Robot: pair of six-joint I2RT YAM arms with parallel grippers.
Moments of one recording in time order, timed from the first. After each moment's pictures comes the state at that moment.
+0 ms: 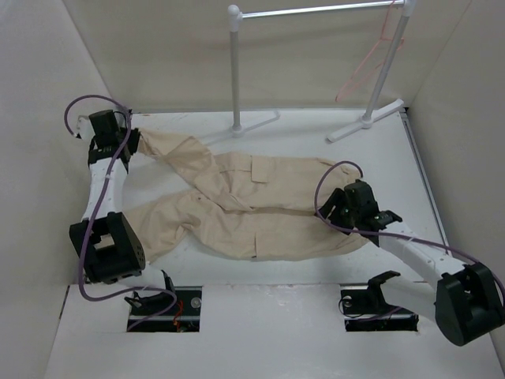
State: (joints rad) left arm 0.26 1.50 1.25 -0.29 -0.04 -1.06; right arm 0.37 1.09 0.52 -0.29 -0.01 0.90
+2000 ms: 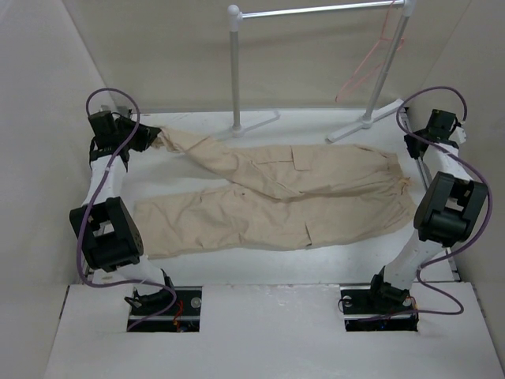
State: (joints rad) left arm 0.30 1.61 1.27 -0.17 0.46 -0.96; right arm -0.37 1.84 1.41 -0.28 0.08 0.91
